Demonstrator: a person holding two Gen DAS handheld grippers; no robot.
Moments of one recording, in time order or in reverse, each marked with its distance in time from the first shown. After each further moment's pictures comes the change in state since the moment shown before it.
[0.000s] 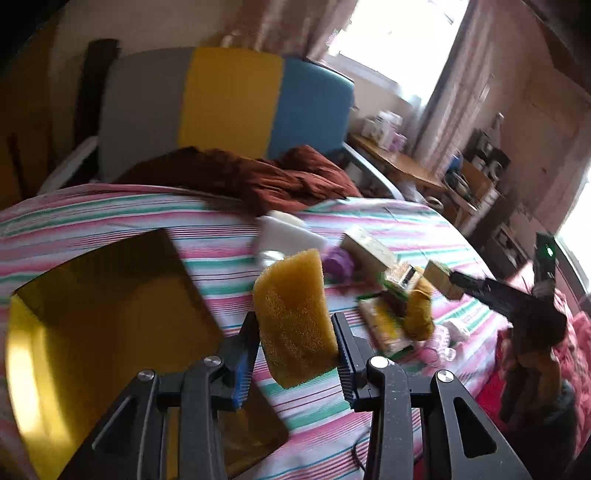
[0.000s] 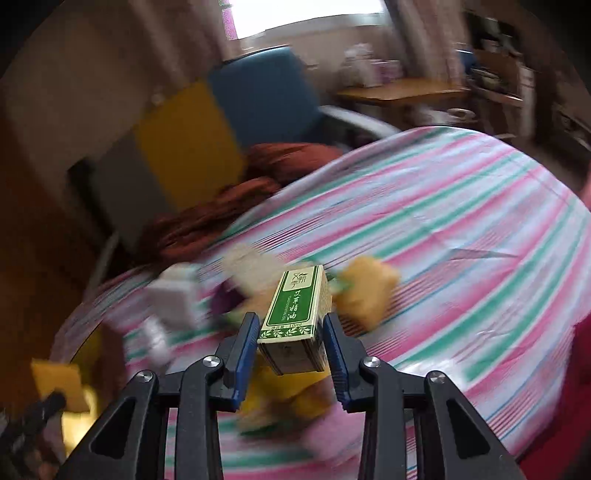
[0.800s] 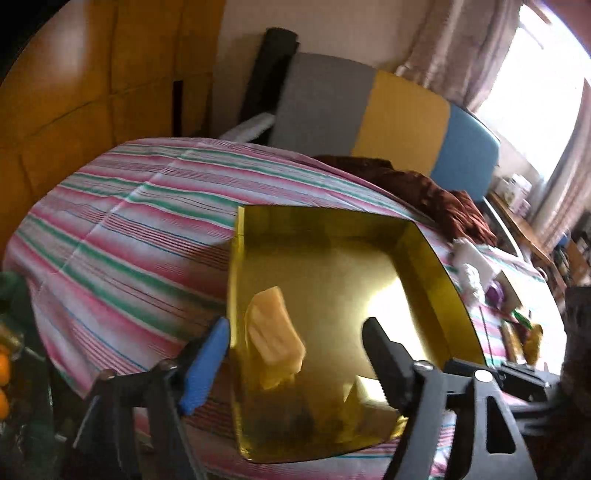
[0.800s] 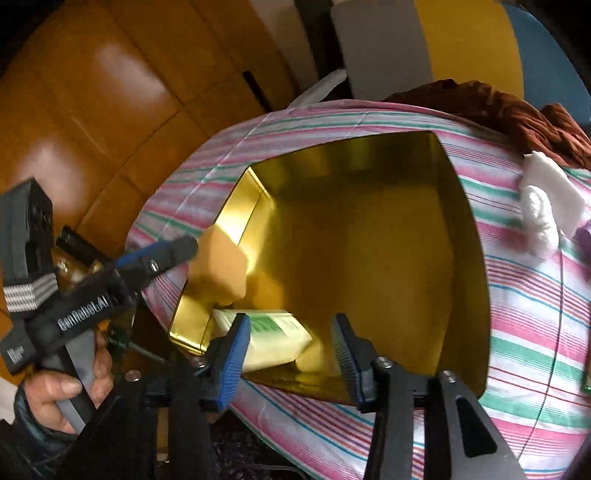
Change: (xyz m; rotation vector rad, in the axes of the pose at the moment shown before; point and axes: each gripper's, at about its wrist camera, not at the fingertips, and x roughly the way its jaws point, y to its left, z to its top) left arm -0.104 0.169 -0.086 -0.327 -0.093 0.414; right arm 0.061 0.294 -0.165 -0.555 0.416 0.433
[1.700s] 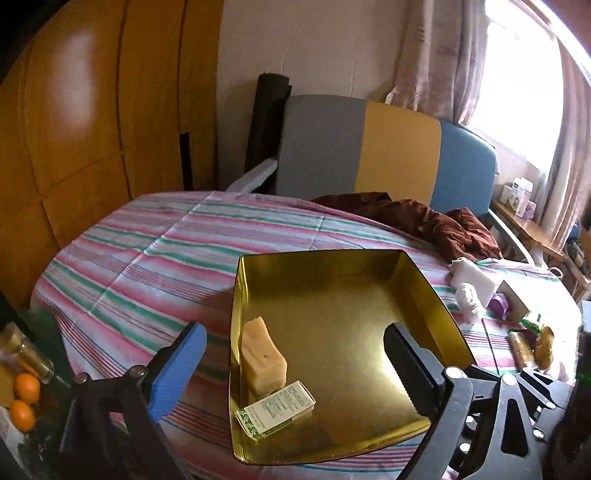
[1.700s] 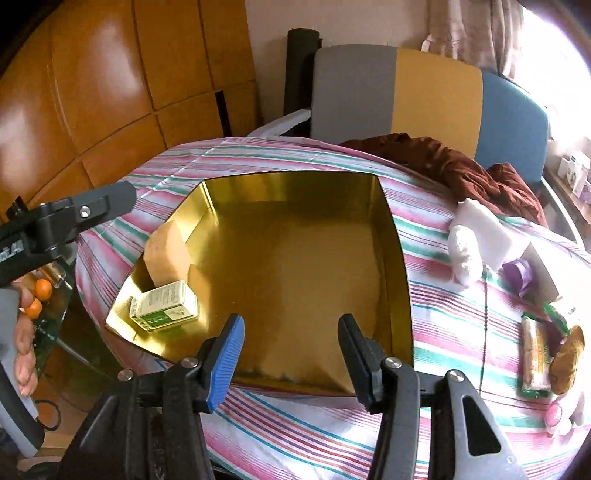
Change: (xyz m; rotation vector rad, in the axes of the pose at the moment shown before) left arm -0.039 -0.039 -0.002 0.102 -0.168 0.074; right arm -0.023 0.004 -0.022 -0.109 -0.149 -0.306
